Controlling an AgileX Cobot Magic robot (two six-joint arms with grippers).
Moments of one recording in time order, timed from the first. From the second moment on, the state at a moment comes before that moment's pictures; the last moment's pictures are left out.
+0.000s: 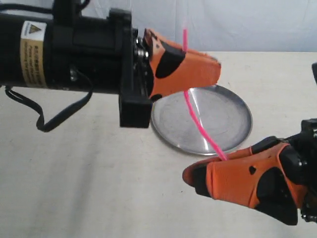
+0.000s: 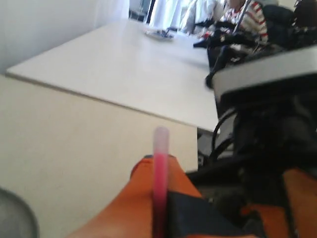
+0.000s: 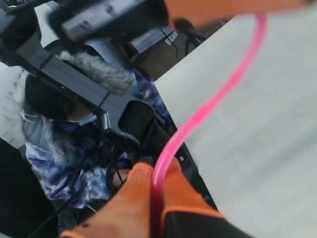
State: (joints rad) left arm -0.72 1.30 -0.91 1.51 -0.81 -1.57; right arm 0.21 0.81 -0.48 1.51 1.12 -1.11
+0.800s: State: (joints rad) left arm -0.73 1.29 -0.88 1.27 -0.85 -1.36; right arm 0.21 0.75 -0.48 1.28 0.92 -0.90
